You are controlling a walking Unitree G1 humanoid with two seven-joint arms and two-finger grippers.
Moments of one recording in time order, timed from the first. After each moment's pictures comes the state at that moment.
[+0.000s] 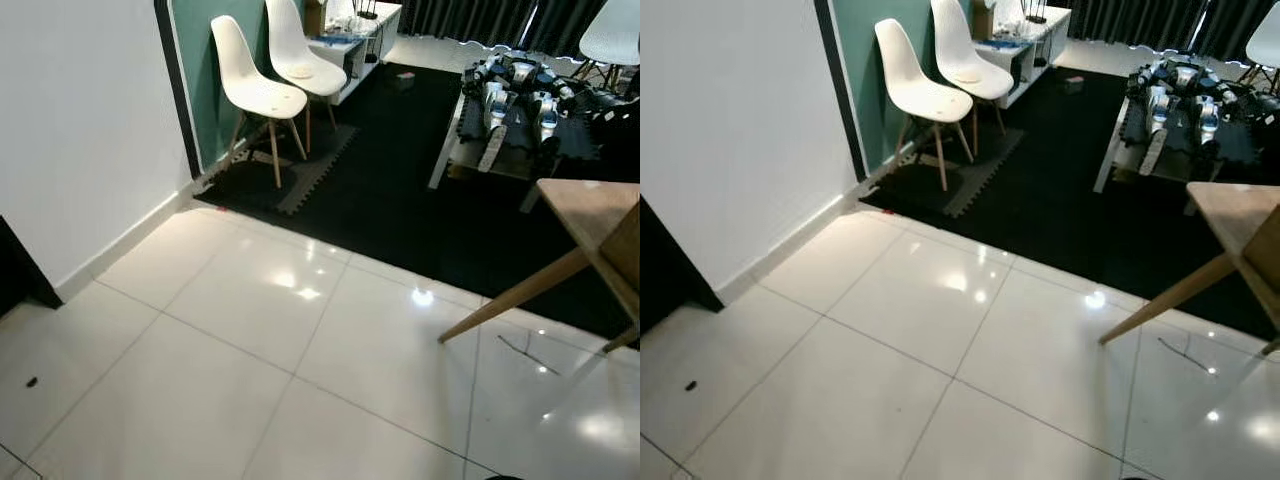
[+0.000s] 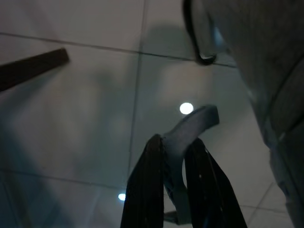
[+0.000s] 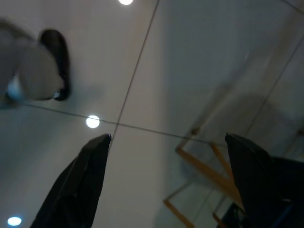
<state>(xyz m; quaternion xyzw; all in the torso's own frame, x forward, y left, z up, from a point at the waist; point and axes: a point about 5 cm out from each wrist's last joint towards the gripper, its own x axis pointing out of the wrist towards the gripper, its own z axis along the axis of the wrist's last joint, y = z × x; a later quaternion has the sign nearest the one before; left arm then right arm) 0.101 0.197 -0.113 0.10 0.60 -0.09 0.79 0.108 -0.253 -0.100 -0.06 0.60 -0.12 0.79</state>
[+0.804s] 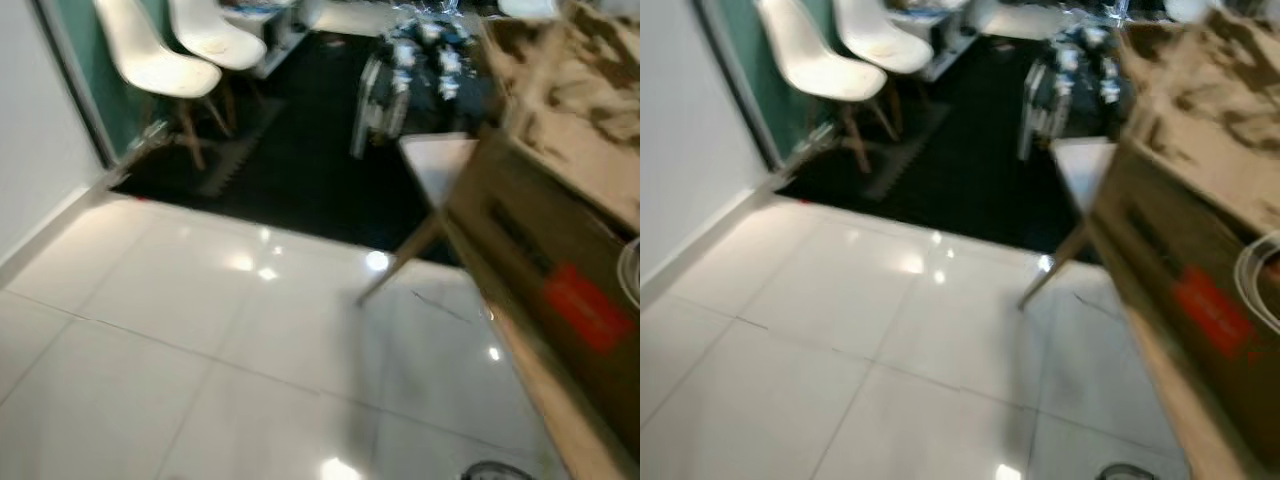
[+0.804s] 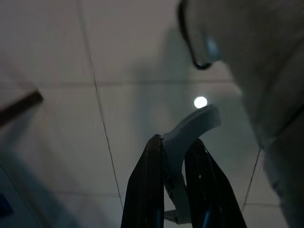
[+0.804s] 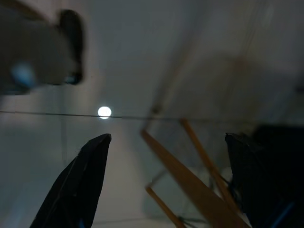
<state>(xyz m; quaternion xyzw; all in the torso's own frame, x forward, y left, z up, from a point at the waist) 0.103 0.200 -0.112 0.10 0.60 -0.09 0.79 0.101 -0.262 -0.099 -0.06 0.61 -0.12 0.78</state>
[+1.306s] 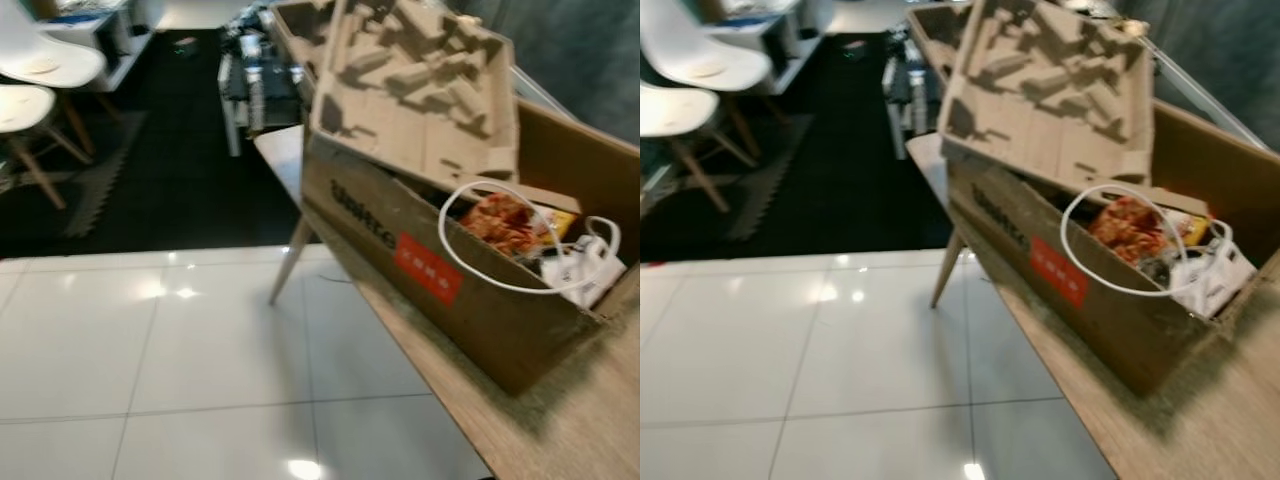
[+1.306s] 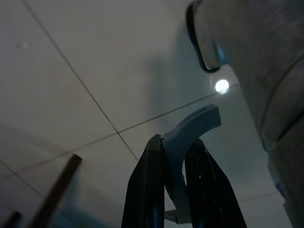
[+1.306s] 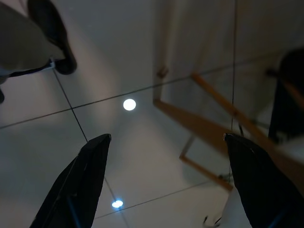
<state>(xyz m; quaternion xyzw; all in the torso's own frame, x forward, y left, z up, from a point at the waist) 0.101 0.204 -0.112 0.11 0.61 -0.09 0.78 0.103 -0.256 -0.101 -0.05 0.61 -0.11 0.78</state>
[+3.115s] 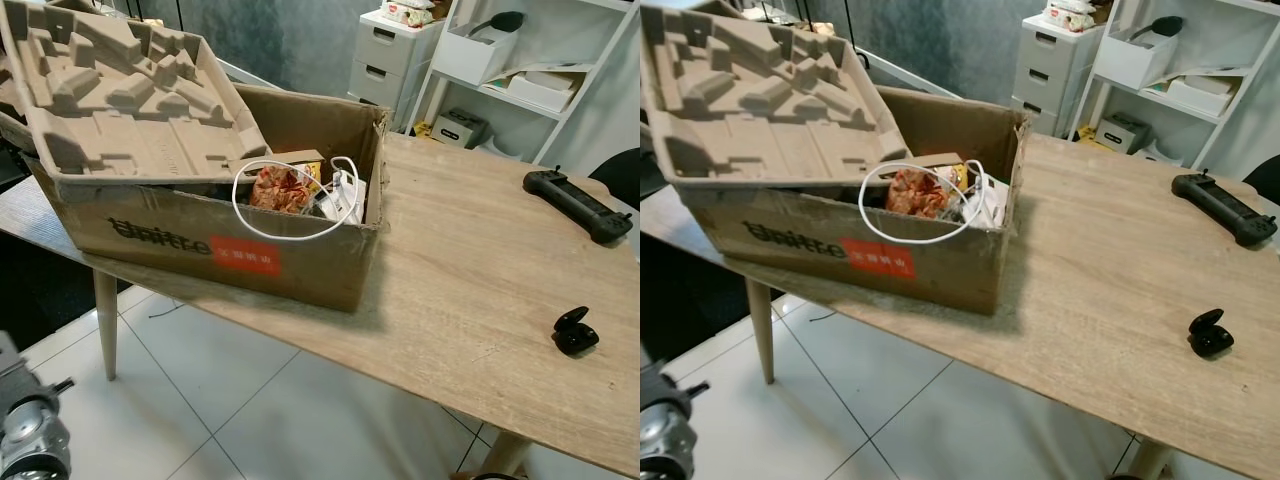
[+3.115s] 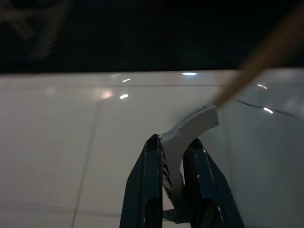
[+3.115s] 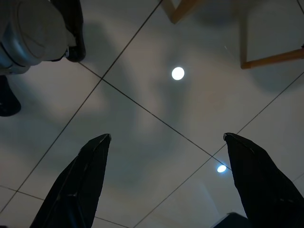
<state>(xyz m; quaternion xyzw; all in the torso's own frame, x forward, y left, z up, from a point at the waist) 0.219 0.374 0.030 -0.09 0.14 0.48 0.86 0.105 -0.253 -0.101 -0.04 0.61 -0.09 0.78</state>
